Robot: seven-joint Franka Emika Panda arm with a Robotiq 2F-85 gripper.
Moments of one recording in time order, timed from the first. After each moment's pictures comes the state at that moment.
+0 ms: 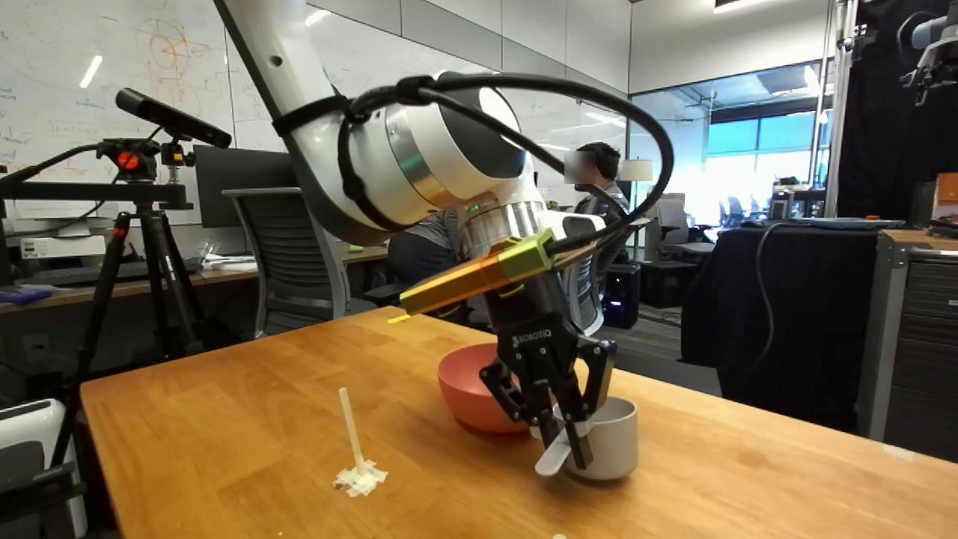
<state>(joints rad) 0.02 0.47 -0.24 -2.16 -0.64 2.57 0.16</state>
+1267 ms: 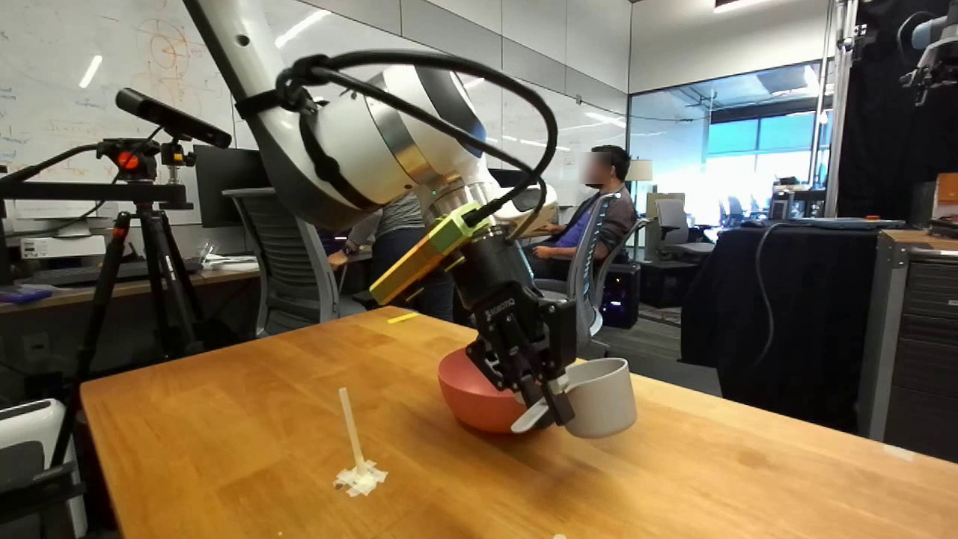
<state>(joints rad) 0.10 0.41 -0.24 -2.18 -0.86 2.48 0.57</state>
